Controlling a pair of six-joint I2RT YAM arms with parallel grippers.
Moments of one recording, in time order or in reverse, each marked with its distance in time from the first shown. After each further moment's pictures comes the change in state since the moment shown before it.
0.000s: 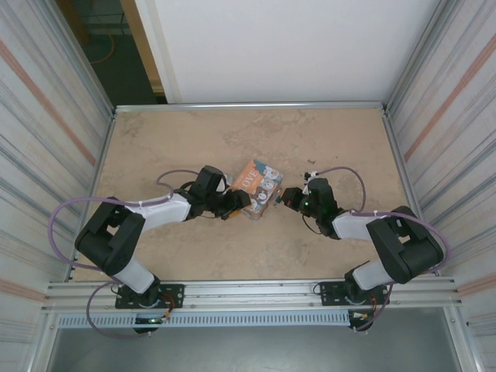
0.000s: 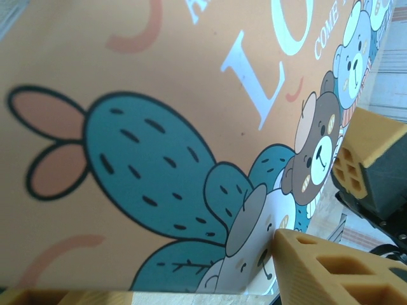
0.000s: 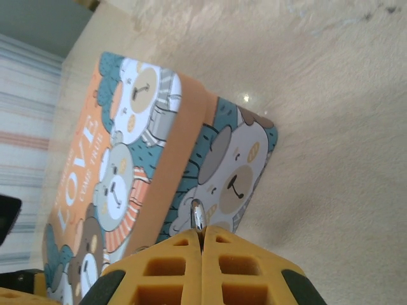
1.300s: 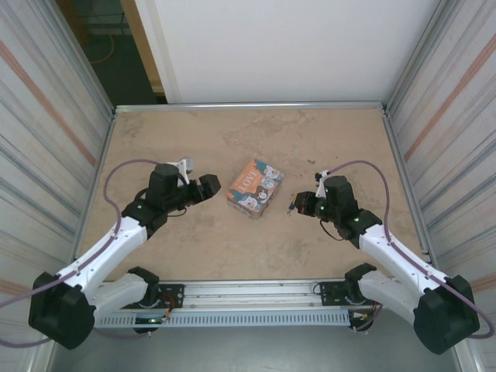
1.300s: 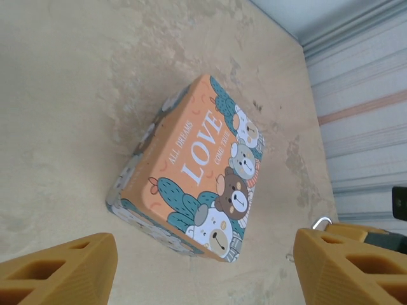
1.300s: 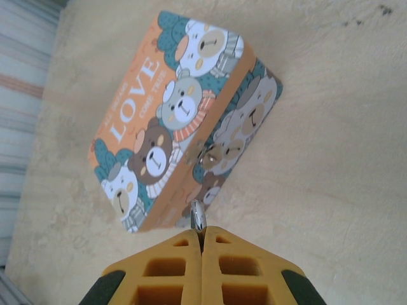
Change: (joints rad) left arm 0.183 -0.592 -0.091 -0.199 -0.205 0.212; right arm 0.003 -0.508 0.131 -0.778 -0.052 -0.204
